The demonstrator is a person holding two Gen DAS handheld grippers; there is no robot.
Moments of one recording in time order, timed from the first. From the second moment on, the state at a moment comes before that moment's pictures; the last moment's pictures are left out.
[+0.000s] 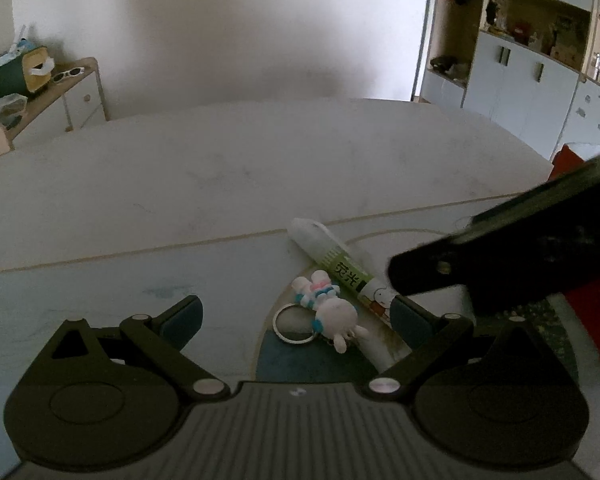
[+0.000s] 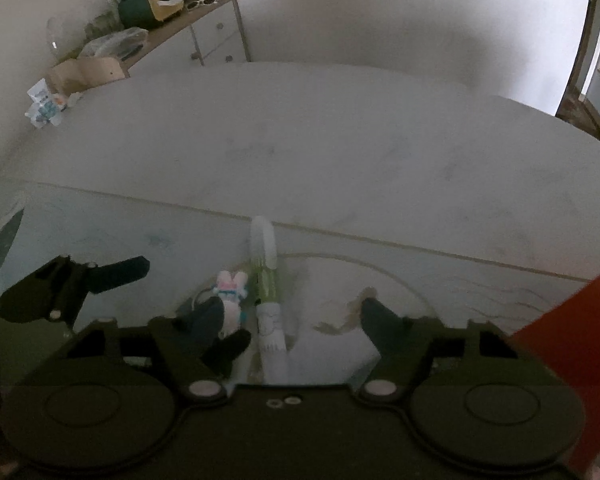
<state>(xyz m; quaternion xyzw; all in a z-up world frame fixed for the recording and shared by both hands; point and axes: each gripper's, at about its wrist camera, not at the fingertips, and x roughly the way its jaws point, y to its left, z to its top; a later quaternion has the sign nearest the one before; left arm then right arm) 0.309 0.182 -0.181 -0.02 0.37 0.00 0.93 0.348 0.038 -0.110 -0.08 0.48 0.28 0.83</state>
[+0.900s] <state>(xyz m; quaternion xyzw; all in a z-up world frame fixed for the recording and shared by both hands) 0.326 0.174 -0.196 0.00 0.37 -0.04 0.93 0.369 0.070 -0.141 -0.12 0.51 0.29 0.80</state>
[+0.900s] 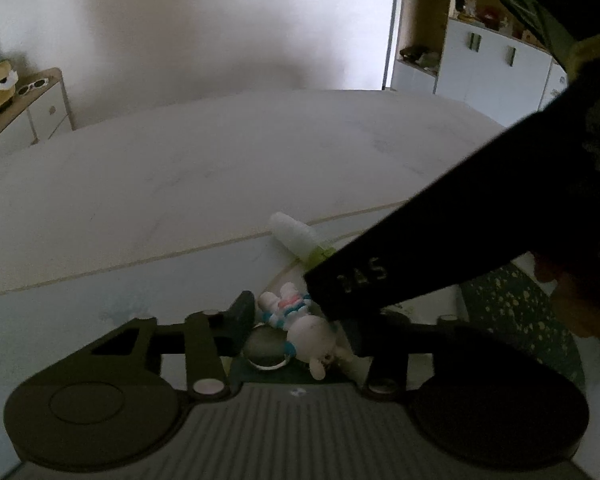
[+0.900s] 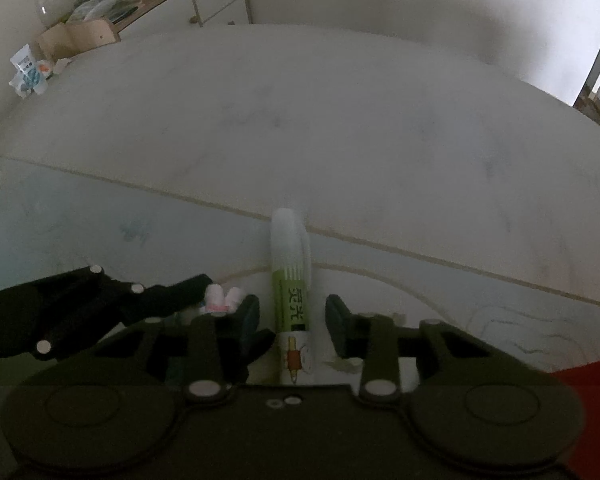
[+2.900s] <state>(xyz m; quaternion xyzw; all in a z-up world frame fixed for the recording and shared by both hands) 0.267 0.045 -0.042 -0.05 0.33 -0.08 0.94 0.282 -0.211 -0.024 0.01 0.40 0.27 0.88</state>
